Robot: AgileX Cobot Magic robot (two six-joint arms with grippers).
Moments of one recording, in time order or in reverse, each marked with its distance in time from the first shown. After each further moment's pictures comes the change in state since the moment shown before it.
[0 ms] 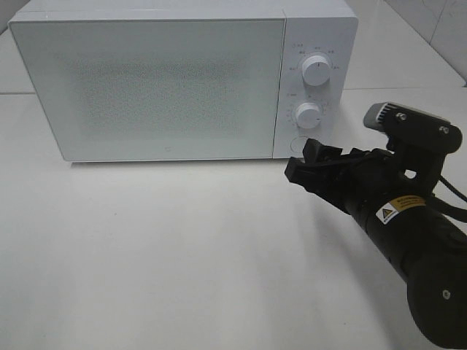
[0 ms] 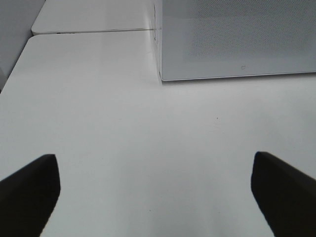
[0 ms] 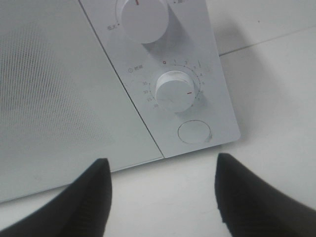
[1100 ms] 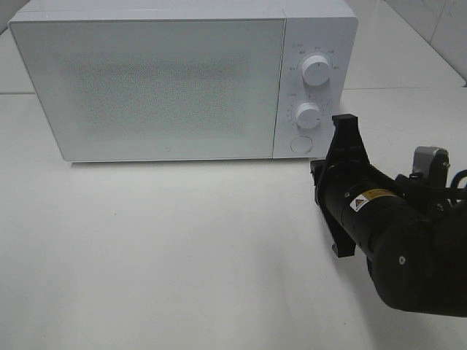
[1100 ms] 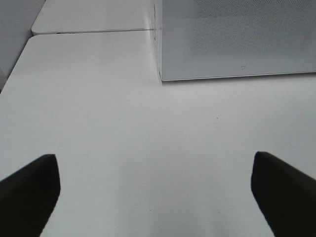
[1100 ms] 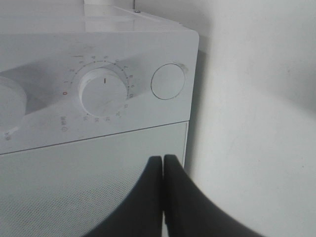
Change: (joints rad) left arm 0.000 0.000 0.000 0.000 0.000 0.000; right arm -0.033 0.078 -0.107 0.067 0.159 1.098
